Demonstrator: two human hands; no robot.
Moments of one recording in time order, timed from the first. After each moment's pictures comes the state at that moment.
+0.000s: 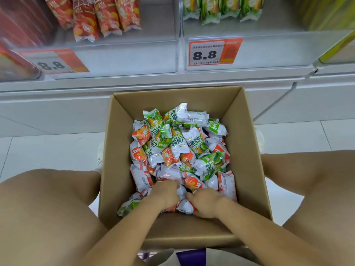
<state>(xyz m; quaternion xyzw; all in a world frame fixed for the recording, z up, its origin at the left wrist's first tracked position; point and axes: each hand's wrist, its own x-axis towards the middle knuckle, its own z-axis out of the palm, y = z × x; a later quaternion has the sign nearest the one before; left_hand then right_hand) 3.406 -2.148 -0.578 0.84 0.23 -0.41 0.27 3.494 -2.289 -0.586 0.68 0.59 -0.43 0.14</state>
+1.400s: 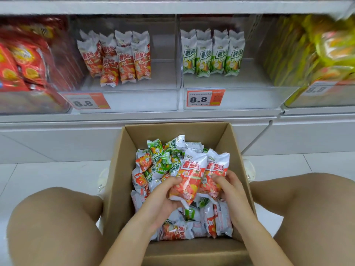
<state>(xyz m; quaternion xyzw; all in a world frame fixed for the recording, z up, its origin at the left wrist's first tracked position) 3.409 -2.152 -0.424 0.34 0.36 -0.04 0.87 3.524 -2.300 -0.458 0.68 -0.03 -0.35 -0.65</state>
